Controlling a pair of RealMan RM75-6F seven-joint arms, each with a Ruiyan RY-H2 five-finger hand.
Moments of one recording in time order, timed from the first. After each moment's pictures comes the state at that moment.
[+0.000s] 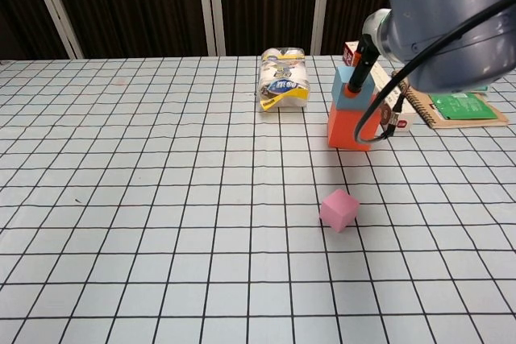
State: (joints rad) left arm -0.09 -1.09 -0.10 -1.57 1.37 1.45 0.01; right arm 1.12 -1.76 0.65 -1.37 -0.03 1.37 -1.05
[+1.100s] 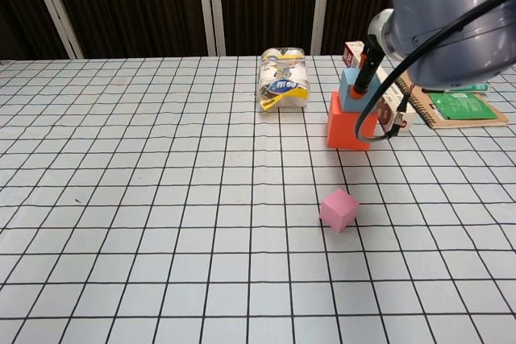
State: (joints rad) left arm -0.09 -1.09 -0.10 -1.57 1.38 1.45 0.00; right arm 1.13 -1.75 0.65 -1.37 0.00 1.38 -1.08
